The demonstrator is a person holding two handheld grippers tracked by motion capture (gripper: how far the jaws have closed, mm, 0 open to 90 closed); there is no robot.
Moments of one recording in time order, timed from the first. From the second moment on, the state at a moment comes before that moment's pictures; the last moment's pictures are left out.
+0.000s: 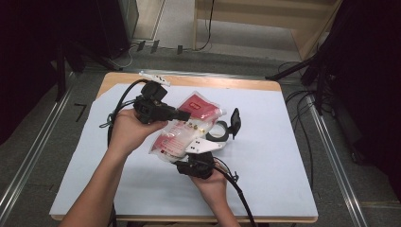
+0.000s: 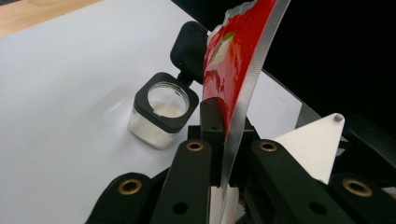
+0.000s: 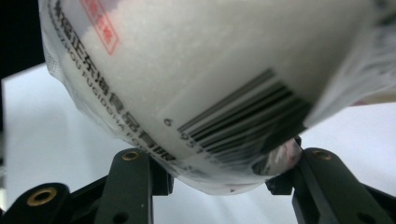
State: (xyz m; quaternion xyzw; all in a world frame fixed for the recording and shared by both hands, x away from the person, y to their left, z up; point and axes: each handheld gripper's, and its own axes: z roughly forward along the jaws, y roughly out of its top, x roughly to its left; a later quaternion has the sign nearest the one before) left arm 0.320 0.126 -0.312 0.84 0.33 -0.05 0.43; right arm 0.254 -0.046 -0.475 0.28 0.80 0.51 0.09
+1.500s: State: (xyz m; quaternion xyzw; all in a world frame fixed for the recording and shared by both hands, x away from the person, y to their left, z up) left arm 0.345 0.175 -0.316 0.79 0.38 0.02 0.48; right arm 0.280 -0.114 -0.448 0.25 0.83 0.50 0.00
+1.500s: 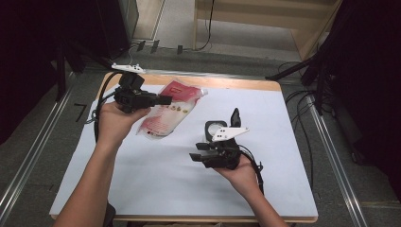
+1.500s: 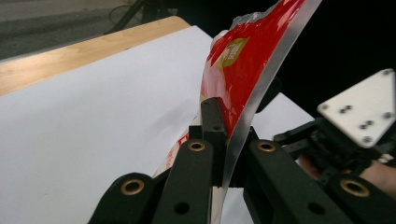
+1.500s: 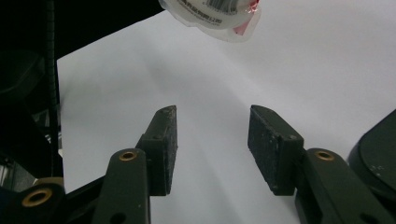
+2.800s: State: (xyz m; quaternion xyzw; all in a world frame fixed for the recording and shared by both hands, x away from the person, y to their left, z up) left arm 0.413 0.204 -0.392 0.75 0.44 0.05 0.49; right arm 0.289 -0.147 -0.457 0.27 0.83 0.48 0.00
